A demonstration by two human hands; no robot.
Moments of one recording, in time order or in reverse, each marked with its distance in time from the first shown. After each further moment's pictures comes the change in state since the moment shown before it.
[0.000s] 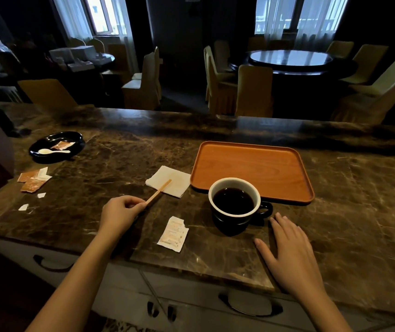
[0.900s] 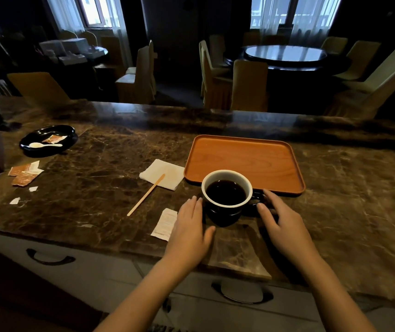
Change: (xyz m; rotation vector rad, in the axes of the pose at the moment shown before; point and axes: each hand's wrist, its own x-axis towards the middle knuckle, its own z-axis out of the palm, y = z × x) left_hand -0.100 0.048 0.098 0.193 -0.174 0.546; right_hand 0.023 -0.002 -0.027 0.468 0.021 -0.012
